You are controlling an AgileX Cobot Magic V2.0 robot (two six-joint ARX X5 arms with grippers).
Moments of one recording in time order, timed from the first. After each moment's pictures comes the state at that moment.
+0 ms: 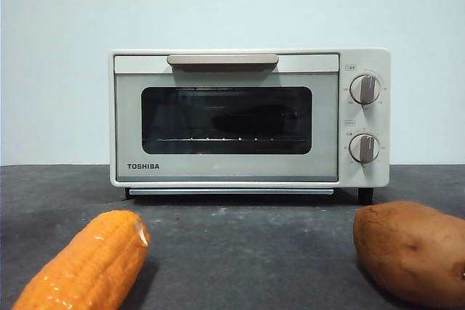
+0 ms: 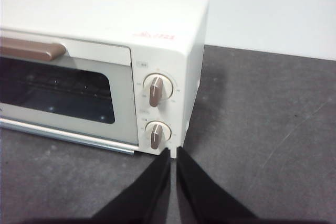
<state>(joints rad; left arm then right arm) -0.36 0.37 0.46 -0.38 0.02 -0.23 0.68 0.38 0.48 -0.34 0.45 0.13</state>
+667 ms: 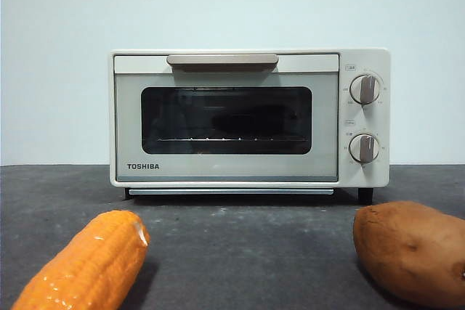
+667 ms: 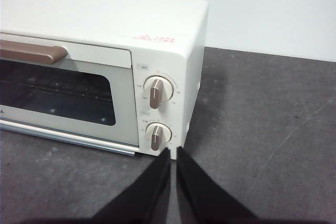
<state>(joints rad) -0.06 0.04 0.22 -0.18 0.00 -0.04 0.68 0.37 0.48 -0.34 0.45 0.13</state>
